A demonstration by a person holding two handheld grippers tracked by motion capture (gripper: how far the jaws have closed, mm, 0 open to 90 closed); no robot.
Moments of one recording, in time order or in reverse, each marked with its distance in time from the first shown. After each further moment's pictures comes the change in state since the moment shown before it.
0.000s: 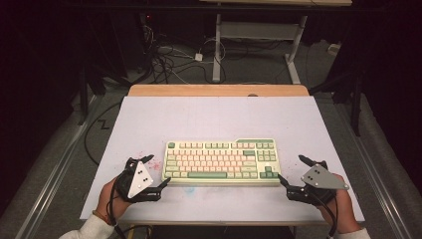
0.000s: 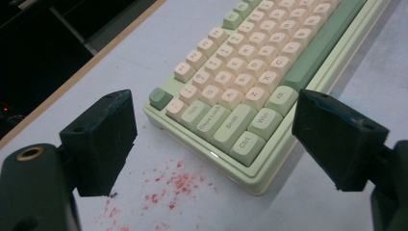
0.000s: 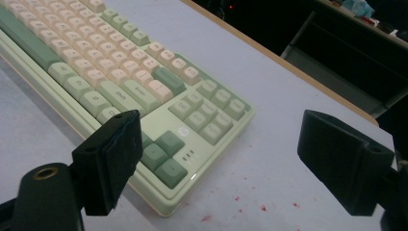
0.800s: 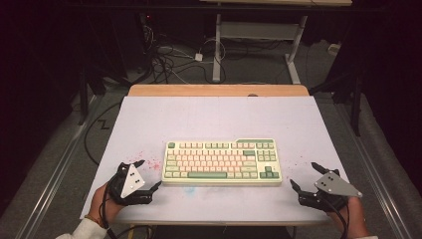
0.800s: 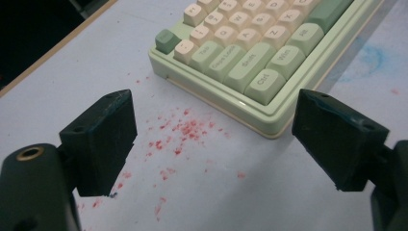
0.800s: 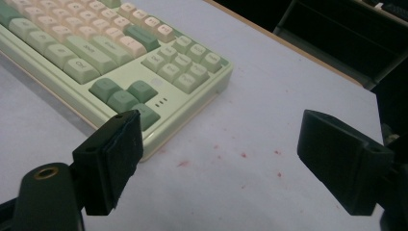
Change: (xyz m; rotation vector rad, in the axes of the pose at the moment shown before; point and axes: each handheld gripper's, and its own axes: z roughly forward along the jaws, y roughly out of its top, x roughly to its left) left arm 0.009 -0.032 0.000 0.083 -0.006 -0.051; right arm -0.014 -0.039 -0.010 0.032 -0.041 0.055
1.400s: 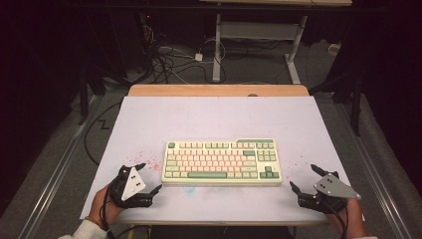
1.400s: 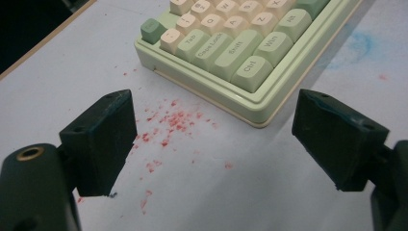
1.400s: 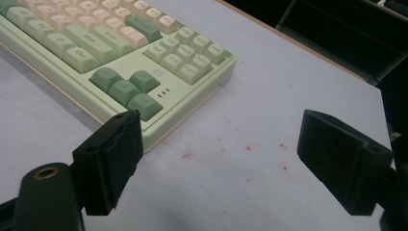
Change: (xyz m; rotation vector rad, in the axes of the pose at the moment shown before) left arm -0.006 -0.004 0.001 0.004 -0.018 0.018; right arm 0.004 -0.005 0.003 0.002 0.002 -0.003
